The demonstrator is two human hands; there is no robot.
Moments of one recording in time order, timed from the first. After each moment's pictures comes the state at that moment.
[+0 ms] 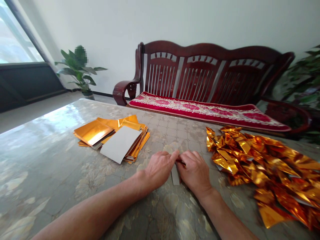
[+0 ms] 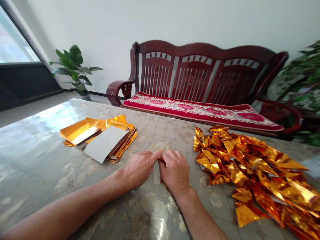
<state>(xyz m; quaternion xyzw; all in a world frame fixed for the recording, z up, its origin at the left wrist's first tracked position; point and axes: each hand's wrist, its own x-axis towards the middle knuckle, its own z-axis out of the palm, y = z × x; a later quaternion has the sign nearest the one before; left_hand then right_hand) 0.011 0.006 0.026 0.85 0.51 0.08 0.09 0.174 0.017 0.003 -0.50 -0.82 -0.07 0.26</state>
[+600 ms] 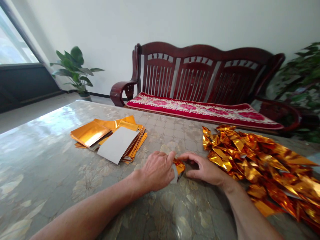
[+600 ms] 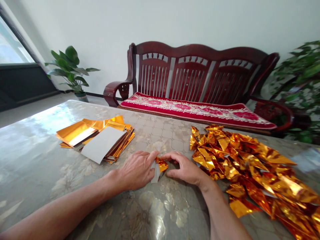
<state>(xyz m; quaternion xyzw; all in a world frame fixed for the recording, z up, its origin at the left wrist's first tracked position) 0.015 -0.009 0.048 0.86 0.50 0.06 0.04 0.238 0.043 0.023 -0.37 -0.81 0.41 0.19</state>
